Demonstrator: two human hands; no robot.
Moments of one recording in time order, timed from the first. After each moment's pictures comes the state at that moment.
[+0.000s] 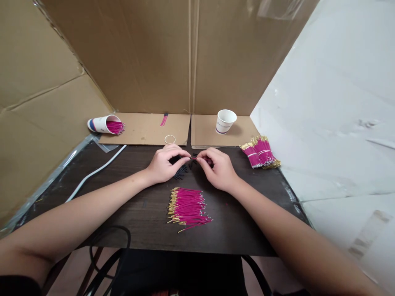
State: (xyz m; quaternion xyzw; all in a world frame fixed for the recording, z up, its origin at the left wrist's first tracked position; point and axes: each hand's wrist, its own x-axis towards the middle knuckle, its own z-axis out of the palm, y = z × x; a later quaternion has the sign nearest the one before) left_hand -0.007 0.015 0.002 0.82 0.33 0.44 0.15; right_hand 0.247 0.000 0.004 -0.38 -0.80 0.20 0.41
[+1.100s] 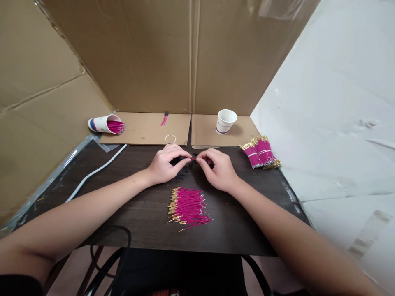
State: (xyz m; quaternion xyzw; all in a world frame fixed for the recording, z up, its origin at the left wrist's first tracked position) left_hand -0.006 0.016 0.001 0.84 0.28 0.46 0.10; right_hand 0.245 -0.001 0.002 -0.37 -0.80 0.19 0.43
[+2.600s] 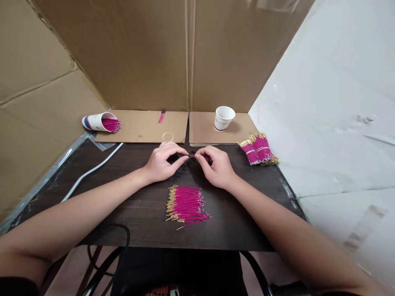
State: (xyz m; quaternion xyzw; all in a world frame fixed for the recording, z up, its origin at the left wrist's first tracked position) left_hand -0.007 0.016 0.003 0.84 0.30 0.44 0.10; right_hand 0.243 -0.001 0.000 -0.40 -0.78 0.22 0.44
